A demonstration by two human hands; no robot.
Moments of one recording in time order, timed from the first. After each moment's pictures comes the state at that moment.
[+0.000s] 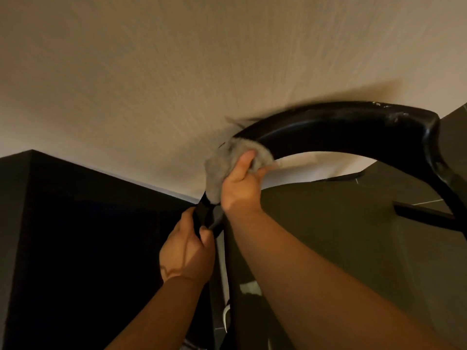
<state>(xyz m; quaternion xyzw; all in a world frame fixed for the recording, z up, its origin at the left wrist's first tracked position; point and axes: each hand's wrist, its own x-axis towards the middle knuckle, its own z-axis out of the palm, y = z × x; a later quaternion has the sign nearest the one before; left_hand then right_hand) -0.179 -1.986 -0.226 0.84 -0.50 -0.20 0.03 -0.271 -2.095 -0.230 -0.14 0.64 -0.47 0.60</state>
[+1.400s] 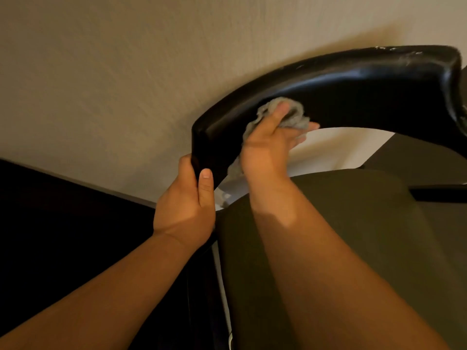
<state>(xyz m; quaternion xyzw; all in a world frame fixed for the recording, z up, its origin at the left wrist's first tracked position) -0.188 -2.050 -0.246 0.69 -0.65 -0.23 0.20 -0.323 -2.127 -0.238 -0.14 0.65 -0.57 0.49</state>
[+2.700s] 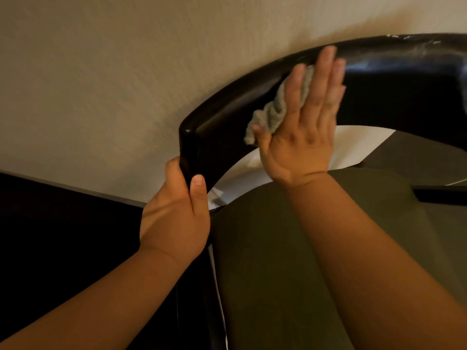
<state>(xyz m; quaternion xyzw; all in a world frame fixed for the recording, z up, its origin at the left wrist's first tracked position) -0.195 -2.046 -0.243 0.72 -0.65 -0.18 0.17 -0.395 -2.137 -0.299 -0.64 0.62 -0.42 -0.14</state>
